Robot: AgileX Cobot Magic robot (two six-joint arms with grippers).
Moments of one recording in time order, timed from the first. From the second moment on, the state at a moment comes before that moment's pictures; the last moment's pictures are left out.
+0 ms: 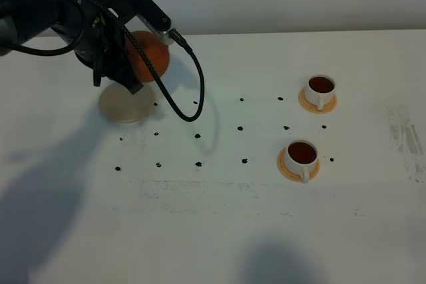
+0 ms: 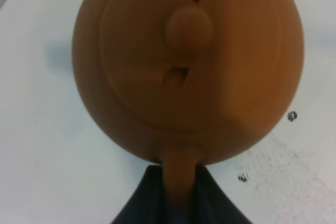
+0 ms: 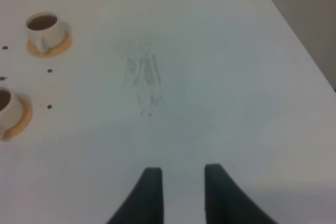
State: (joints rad) left arm -0.35 1.94 -1.57 0.18 0.76 0.46; right arm -0.11 0.00 -0.52 -0.03 1.11 0.02
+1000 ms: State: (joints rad) left arm -0.23 1.94 -1.45 0.10 0.74 0.33; right arm -0.11 0.00 -0.52 -0.03 1.11 0.02
